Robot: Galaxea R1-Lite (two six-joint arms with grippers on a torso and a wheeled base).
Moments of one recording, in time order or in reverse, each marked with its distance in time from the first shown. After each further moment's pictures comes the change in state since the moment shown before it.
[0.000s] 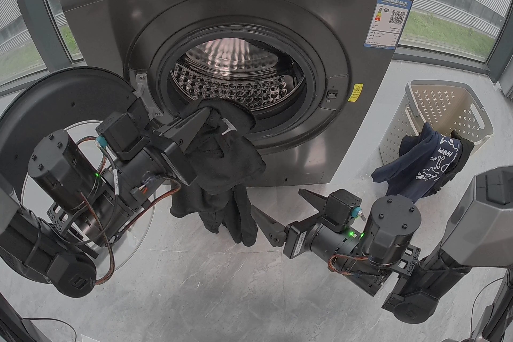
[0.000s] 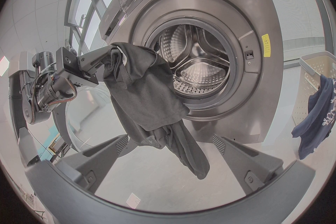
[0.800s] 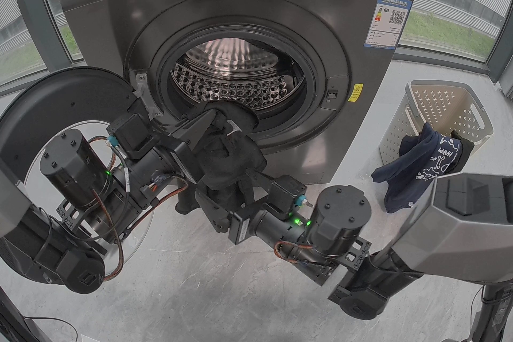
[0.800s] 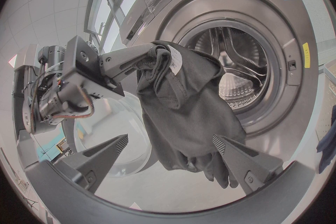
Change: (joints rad) left arm 0.003 0.047 -0.033 0.000 0.001 -0.001; right arm 0.063 0.153 -0.322 0.017 0.067 -0.075
